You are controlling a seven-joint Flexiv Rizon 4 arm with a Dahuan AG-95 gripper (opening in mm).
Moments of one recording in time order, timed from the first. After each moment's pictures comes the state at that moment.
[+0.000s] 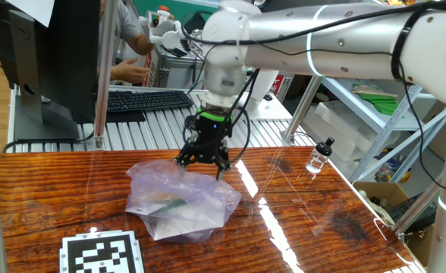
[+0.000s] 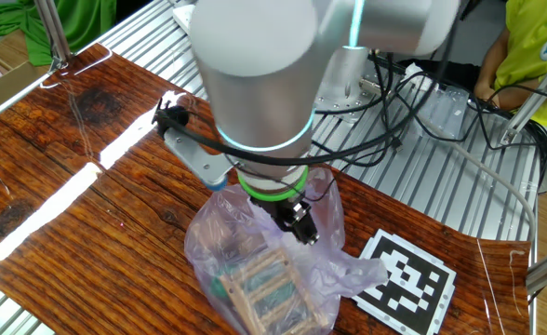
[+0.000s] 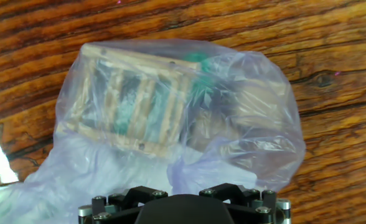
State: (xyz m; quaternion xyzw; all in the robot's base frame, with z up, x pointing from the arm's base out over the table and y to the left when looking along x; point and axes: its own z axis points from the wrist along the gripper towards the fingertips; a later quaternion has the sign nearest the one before) arm 0.565 0.118 0.146 -0.14 -0.98 -0.02 0.12
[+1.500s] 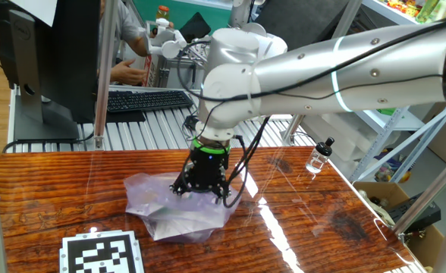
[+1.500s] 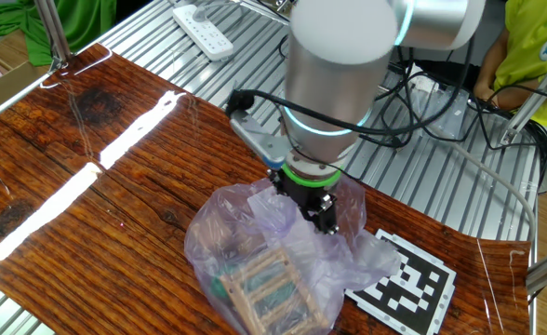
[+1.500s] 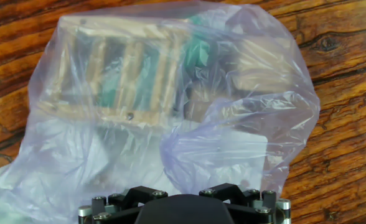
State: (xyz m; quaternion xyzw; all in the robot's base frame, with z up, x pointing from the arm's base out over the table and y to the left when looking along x) arm 0.510 0.132 0.112 -0.15 -0.99 0.01 0.06
